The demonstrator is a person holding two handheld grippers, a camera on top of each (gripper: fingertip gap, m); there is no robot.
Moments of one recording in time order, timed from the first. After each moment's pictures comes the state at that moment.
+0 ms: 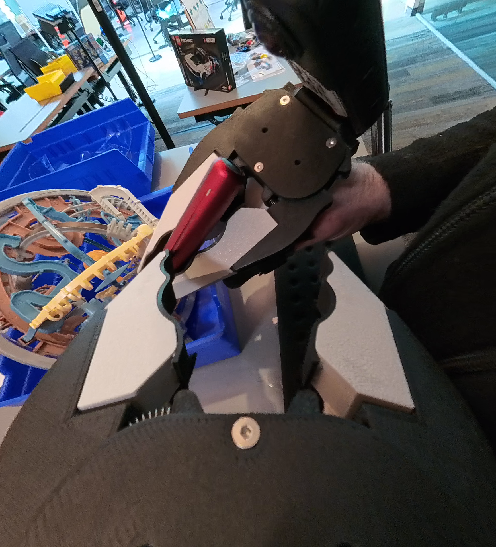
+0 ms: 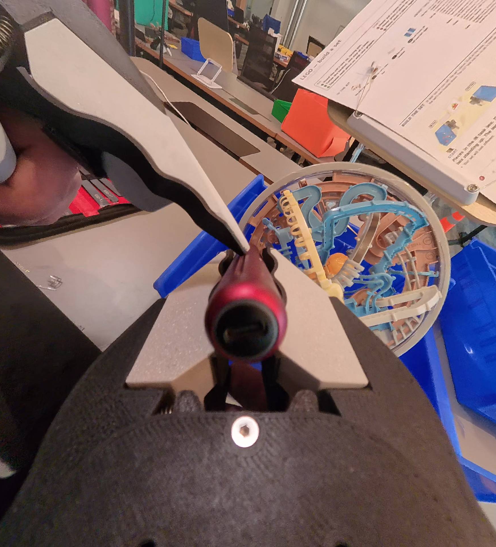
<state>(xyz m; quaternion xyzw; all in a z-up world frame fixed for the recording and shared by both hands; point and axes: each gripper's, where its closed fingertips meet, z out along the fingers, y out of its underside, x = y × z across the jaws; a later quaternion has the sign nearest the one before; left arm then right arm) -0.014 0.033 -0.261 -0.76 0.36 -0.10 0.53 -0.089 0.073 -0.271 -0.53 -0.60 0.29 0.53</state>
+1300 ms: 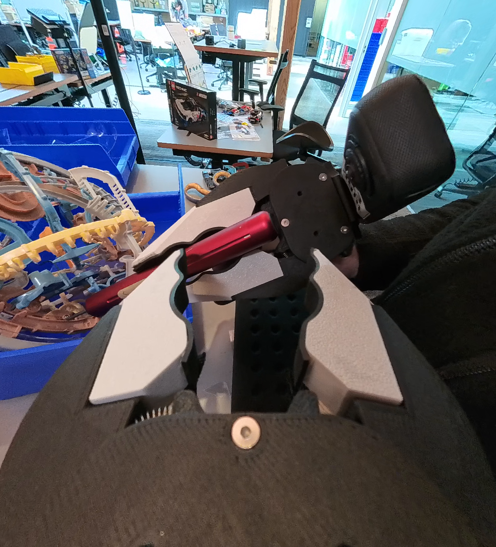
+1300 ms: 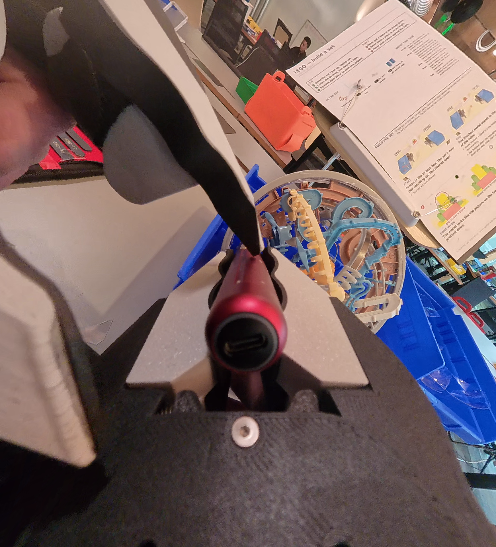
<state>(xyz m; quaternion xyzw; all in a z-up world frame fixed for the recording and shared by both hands) -0.017 0.012 -0.247 -0.75 0.27 -0.24 0.56 -0.089 0.059 -0.280 -0.49 -0.63 0.16 0.58</state>
